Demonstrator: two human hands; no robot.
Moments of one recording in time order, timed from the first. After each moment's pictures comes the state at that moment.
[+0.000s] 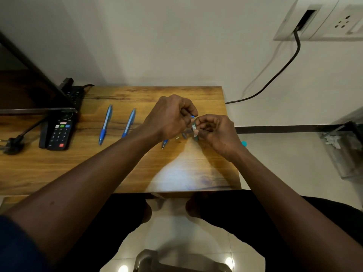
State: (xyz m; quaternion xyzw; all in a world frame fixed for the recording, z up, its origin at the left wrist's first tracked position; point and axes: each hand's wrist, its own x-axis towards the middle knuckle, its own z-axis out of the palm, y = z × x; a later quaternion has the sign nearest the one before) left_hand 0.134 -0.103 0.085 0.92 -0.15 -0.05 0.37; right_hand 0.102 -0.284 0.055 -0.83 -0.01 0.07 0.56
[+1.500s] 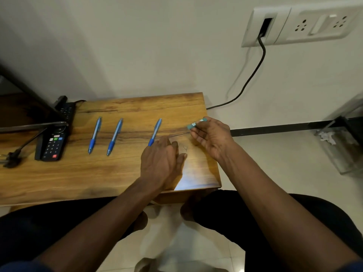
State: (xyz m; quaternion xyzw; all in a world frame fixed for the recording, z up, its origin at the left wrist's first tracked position) left_hand 0.041 -0.156 0.049 1.00 -0.08 -0.02 0.03; right_hand 0.100 -0.309 0.068 -0.45 0.33 0.09 0.82
